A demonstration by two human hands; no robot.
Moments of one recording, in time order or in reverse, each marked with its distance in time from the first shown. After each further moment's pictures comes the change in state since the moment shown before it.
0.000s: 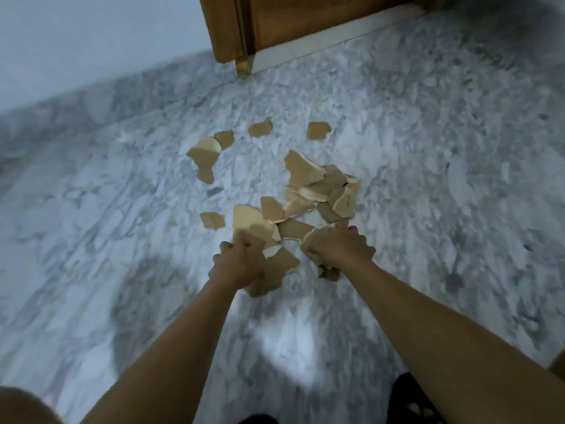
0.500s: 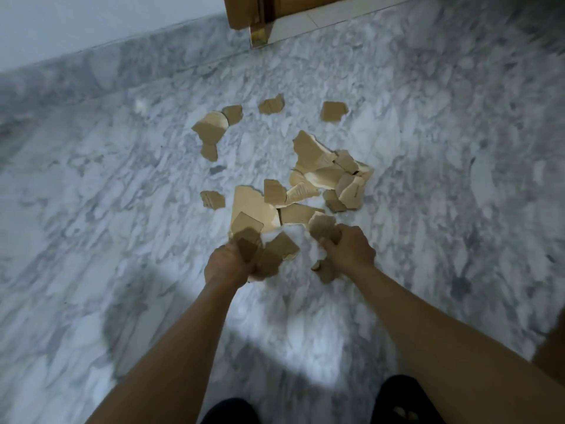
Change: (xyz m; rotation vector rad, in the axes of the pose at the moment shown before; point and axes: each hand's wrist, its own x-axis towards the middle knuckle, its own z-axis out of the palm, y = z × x) left_hand 0.008 -0.024 0.048 0.042 0.194 -0.099; right_hand 0.023 0.038 0.028 0.049 0.071 -0.239
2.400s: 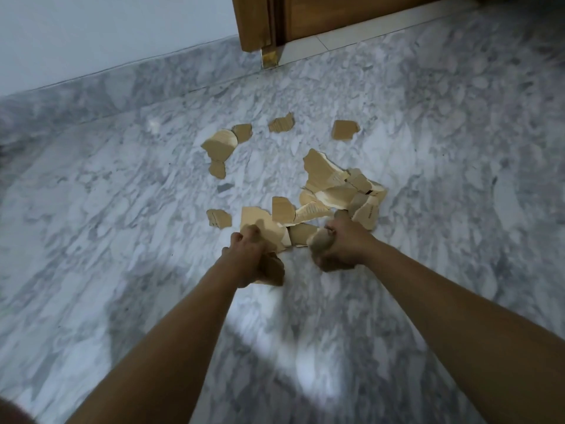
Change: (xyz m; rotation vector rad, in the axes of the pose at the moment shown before) left_hand 0.045 0.022 -0.031 0.383 -0.170 0.458; right_hand 0.041 -0.051 -0.038 -0.083 -0.309 -0.234
